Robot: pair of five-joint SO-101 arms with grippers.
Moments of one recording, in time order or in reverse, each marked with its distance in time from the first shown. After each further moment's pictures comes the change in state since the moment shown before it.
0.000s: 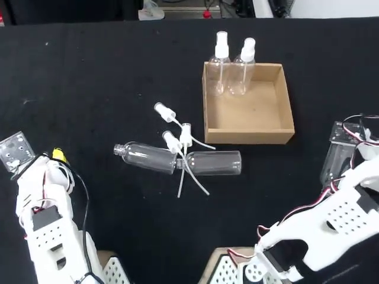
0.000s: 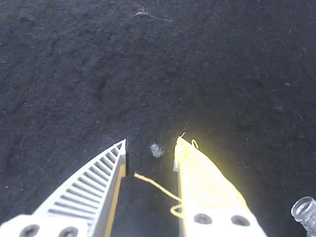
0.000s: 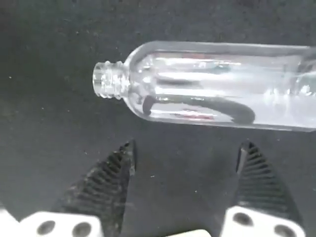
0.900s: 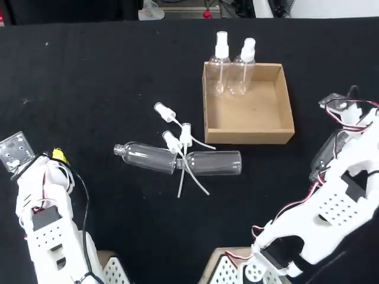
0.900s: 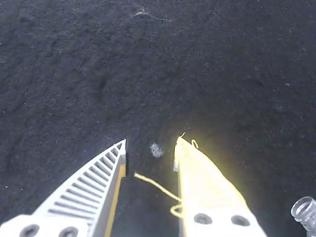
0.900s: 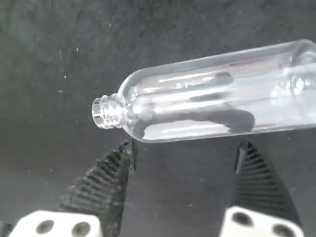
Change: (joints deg) left arm 0.0 0.0 0.0 0.0 0.0; right arm -8.4 0.0 0.0 1.4 -36.4
